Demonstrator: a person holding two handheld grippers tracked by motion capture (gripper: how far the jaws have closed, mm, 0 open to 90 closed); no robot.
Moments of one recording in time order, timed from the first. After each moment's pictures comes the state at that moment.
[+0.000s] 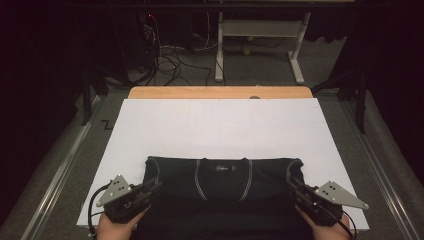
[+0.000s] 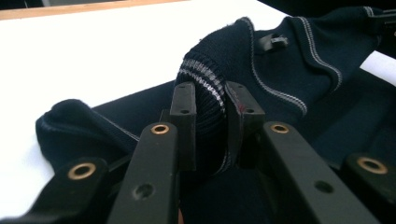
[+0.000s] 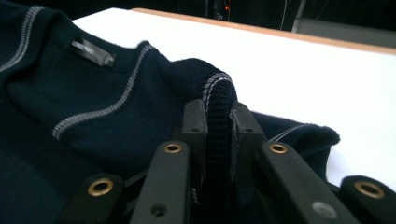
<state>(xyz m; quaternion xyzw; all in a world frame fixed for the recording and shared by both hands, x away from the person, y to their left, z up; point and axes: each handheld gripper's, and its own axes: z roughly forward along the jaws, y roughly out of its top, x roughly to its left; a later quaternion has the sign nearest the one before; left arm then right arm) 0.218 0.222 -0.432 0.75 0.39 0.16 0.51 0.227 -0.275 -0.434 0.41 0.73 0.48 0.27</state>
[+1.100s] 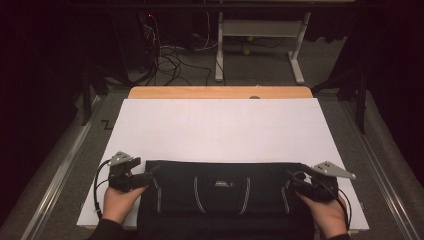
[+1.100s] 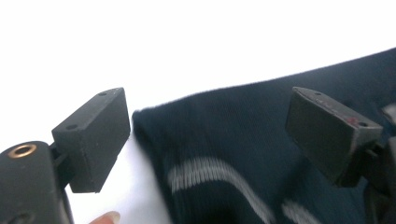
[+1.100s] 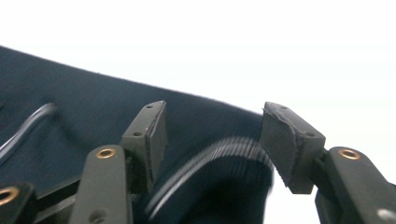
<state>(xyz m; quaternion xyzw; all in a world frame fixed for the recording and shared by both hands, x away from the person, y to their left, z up) 0.312 0.241 -0.463 0.73 0.52 0.13 0.43 0.296 -0.290 -0.449 0.50 0.73 0.39 0.26</state>
